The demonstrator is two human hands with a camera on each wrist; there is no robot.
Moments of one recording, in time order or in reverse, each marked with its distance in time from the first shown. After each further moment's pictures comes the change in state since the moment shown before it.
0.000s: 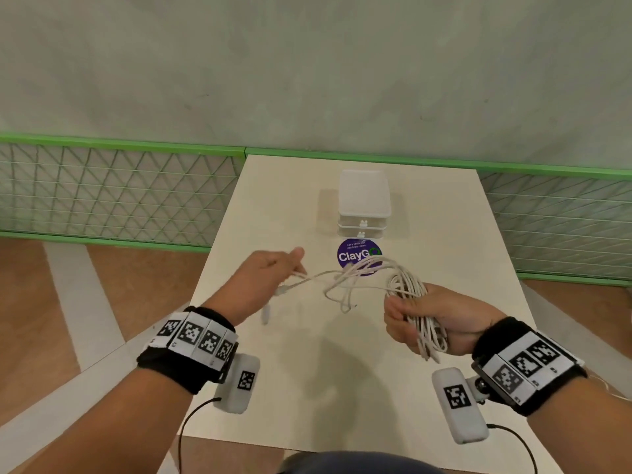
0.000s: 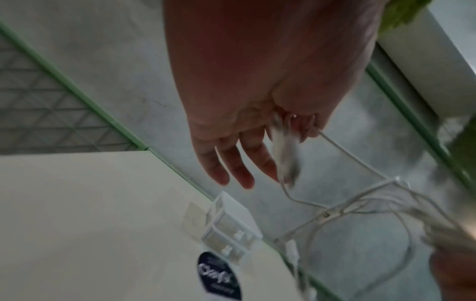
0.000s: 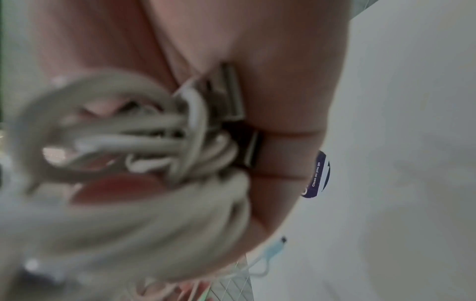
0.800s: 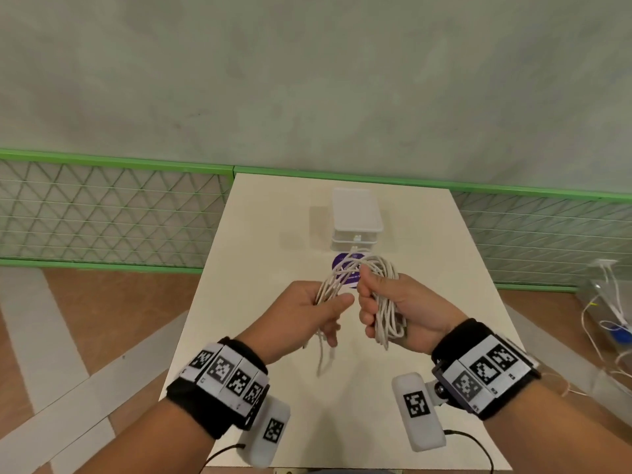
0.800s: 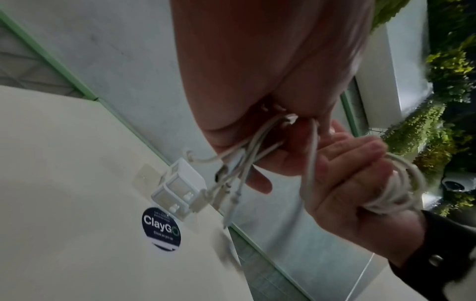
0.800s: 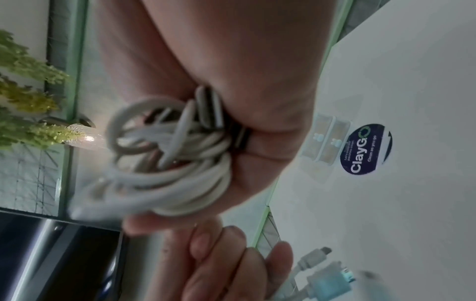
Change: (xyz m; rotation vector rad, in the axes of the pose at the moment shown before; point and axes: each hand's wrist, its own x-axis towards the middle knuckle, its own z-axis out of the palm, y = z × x) left_hand -0.030 0.001 0.016 -0.299 -0.343 0.162; right_hand 0.036 -0.022 0.098 0.103 0.425 -0.128
